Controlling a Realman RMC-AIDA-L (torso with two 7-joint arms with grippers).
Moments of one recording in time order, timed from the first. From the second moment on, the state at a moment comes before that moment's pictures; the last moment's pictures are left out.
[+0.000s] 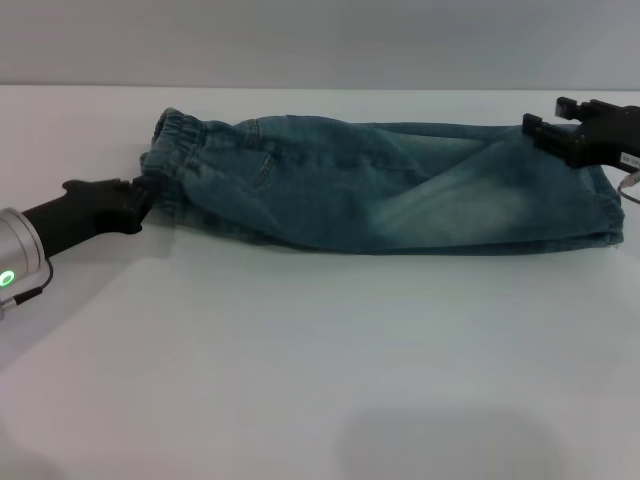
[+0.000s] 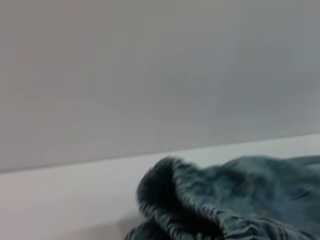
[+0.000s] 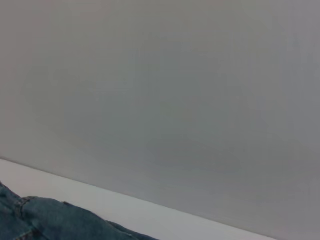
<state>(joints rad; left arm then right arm) -0.53 -2.06 0.62 0.42 1.81 1.03 -1.24 0.59 2.07 -0.57 -0.55 -1.85 -1.03 1.28</state>
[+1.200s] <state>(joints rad) -0.56 -2.05 0.64 0.67 1.61 1.46 -1.34 0.85 2.08 -0.71 -0.28 -1.86 -0.98 1.28</state>
